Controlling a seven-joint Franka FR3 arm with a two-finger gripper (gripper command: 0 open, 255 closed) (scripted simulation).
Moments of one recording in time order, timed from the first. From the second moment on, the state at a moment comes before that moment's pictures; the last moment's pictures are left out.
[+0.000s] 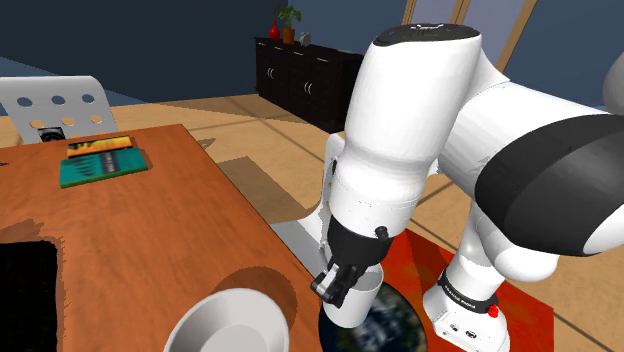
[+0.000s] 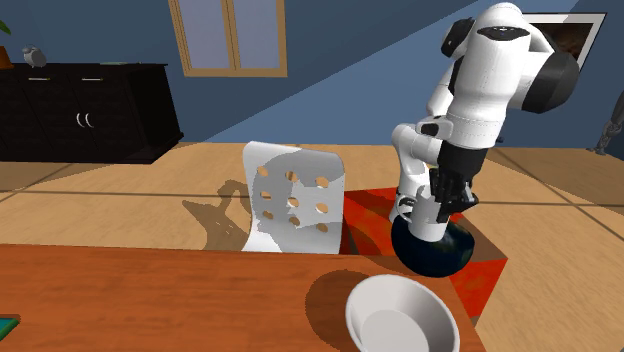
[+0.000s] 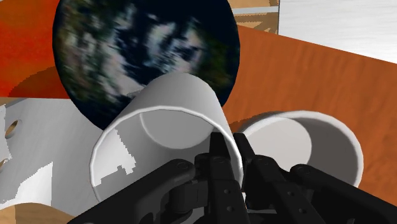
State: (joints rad) arm 0.39 -0.52 0.67 -2.29 0.29 1.88 0.93
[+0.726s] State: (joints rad) arm 0.39 -0.53 0.66 -2.26 0.29 1.84 0.94
